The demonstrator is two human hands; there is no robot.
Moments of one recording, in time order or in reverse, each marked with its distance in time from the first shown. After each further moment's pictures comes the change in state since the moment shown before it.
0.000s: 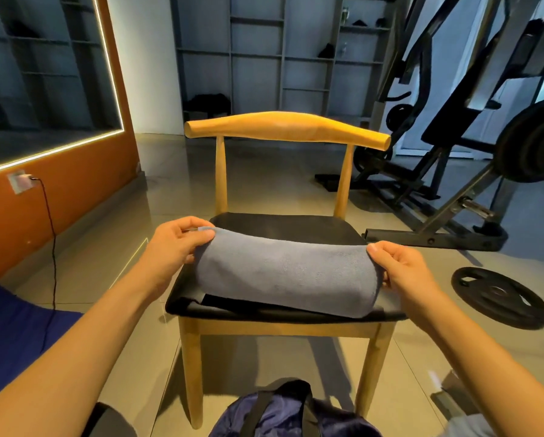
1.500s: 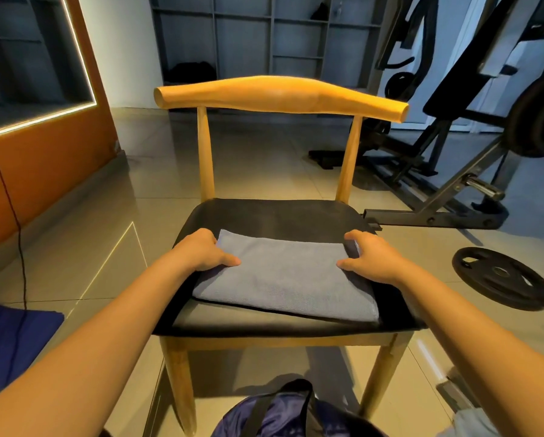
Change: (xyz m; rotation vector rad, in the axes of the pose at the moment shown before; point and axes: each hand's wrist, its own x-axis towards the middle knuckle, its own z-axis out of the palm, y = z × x) left_hand 0.108 -0.061 0.062 0.776 -0.334 -0.357; right_hand 0.117 0.059 0.036 -0.890 -0.267 0.121
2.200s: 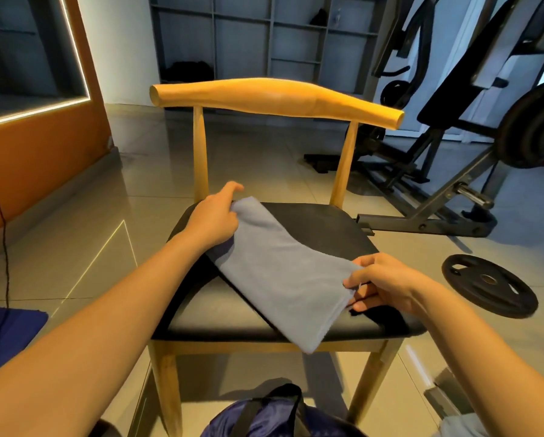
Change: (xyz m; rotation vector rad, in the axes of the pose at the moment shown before) left_hand 0.038 0.040 -0.003 -0.036 0.395 0.443; right_hand -0.040 0.006 -0.017 0.873 -0.326 0.330
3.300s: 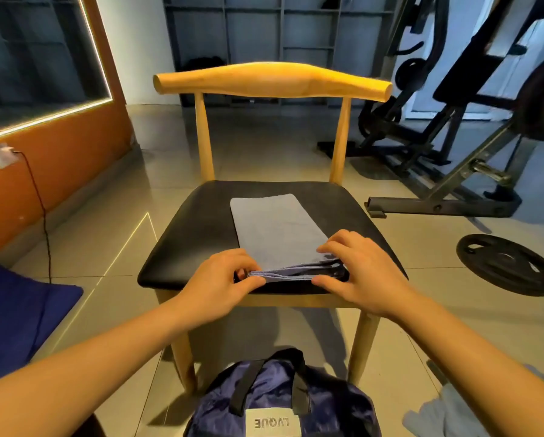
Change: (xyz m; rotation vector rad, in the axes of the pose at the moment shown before) left_hand -0.195 0.049 0.017 -0.132 -0.142 0.217; right_hand -0.053 0.060 0.023 -1.033 0.343 -0.887
